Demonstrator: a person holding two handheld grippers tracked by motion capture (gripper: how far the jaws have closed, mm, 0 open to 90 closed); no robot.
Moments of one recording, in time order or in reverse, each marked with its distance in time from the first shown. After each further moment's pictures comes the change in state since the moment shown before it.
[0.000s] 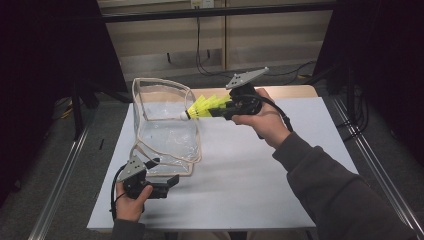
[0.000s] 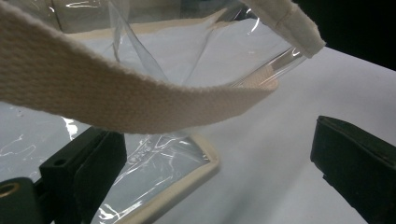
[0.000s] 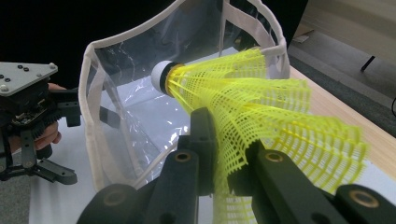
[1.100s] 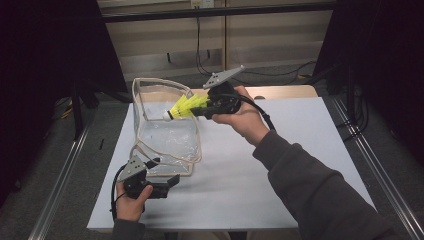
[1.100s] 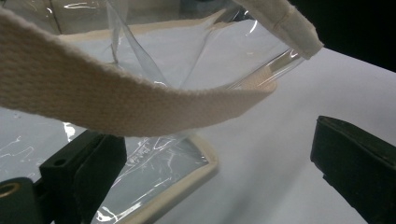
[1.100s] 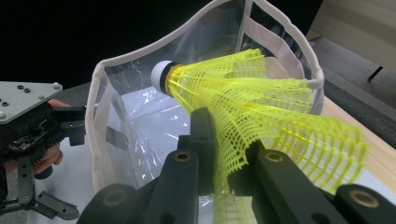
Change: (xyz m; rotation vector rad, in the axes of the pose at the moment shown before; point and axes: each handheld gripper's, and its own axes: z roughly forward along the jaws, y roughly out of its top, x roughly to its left) left arm 0.000 0.000 0.001 -0.005 -0.009 -0.001; right arm 0.020 0.023 0.034 0.012 0.010 -0.045
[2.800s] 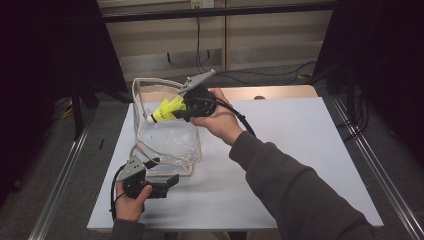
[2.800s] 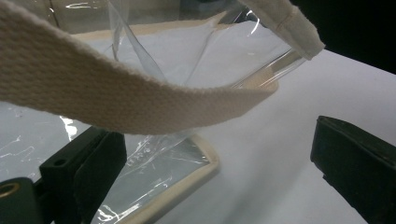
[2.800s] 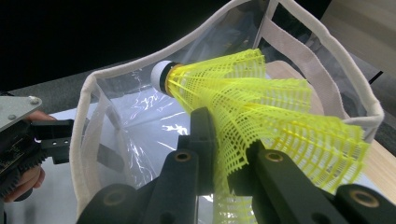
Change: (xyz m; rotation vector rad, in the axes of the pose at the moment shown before) left arm 0.002 -0.001 -0.001 -0.004 -0.005 -0.005; right arm 0.017 0.016 0.048 0.039 -0.012 -0.049
